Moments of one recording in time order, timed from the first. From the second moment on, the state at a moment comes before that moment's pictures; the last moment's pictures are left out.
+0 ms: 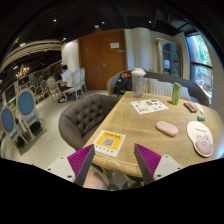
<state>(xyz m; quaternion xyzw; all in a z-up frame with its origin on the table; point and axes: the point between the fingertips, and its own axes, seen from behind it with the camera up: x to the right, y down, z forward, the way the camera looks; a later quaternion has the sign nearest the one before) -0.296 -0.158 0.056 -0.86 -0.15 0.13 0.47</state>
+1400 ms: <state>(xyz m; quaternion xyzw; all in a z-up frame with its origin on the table) -0.087 0.080 -0.016 -0.90 -0.03 0.02 0.44</state>
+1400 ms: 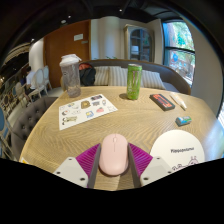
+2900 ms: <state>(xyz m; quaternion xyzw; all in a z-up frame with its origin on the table) 0.136 -0.074 0.081 -0.88 0.01 0.02 0.48</state>
